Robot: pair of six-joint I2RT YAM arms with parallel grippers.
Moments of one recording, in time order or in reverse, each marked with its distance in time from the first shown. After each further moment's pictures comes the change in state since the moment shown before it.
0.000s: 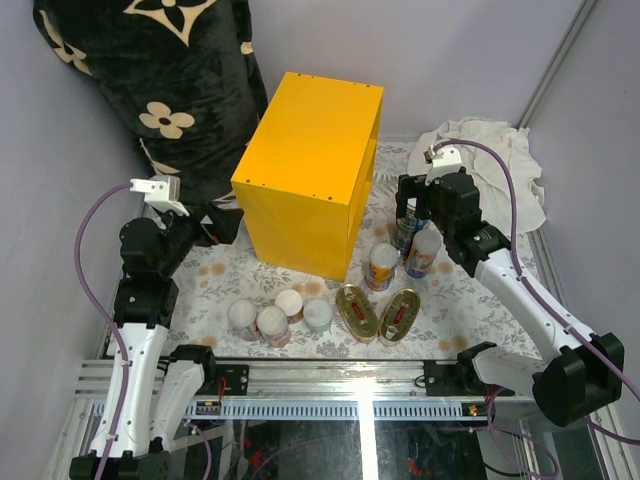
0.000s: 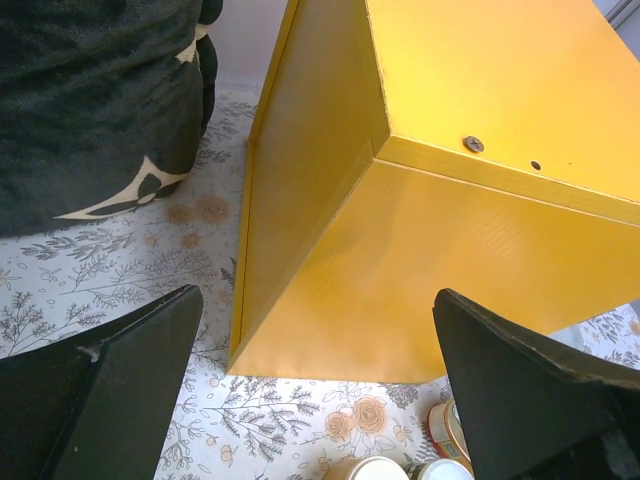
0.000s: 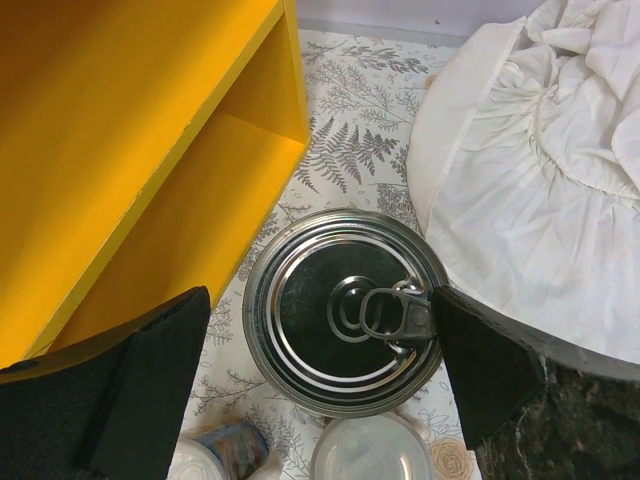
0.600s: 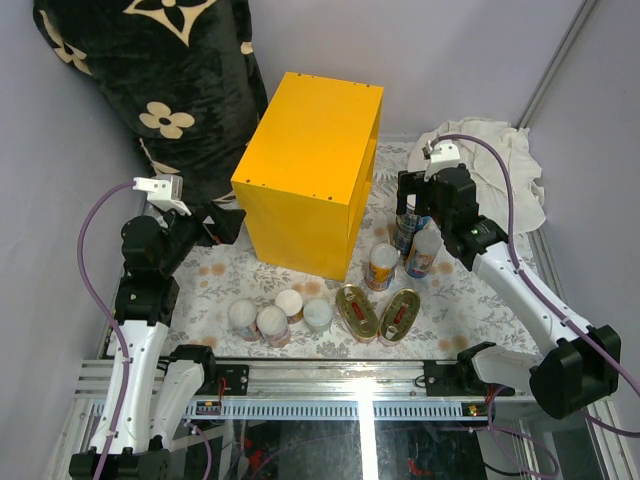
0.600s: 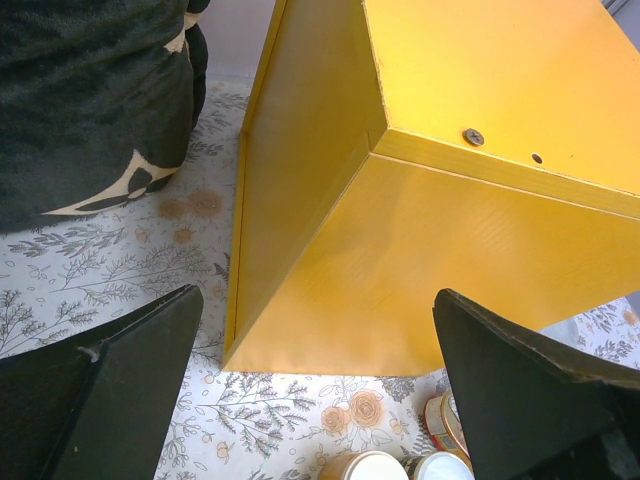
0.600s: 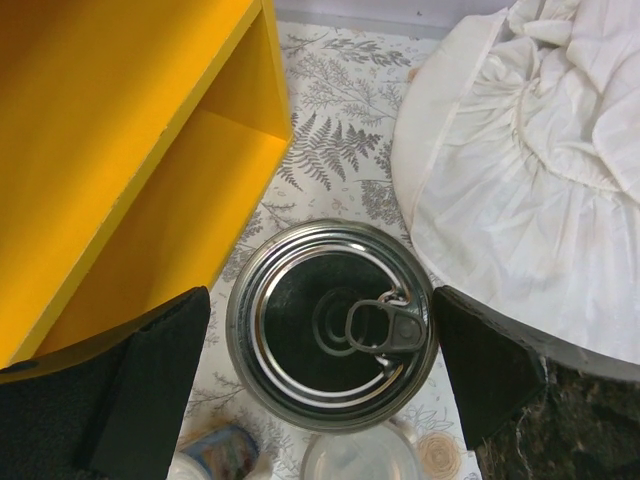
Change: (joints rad) left arm 0.000 0.017 0.000 0.000 0.024 0.000; right arm 0.000 0.030 0.046 -0.038 0.036 -0.002
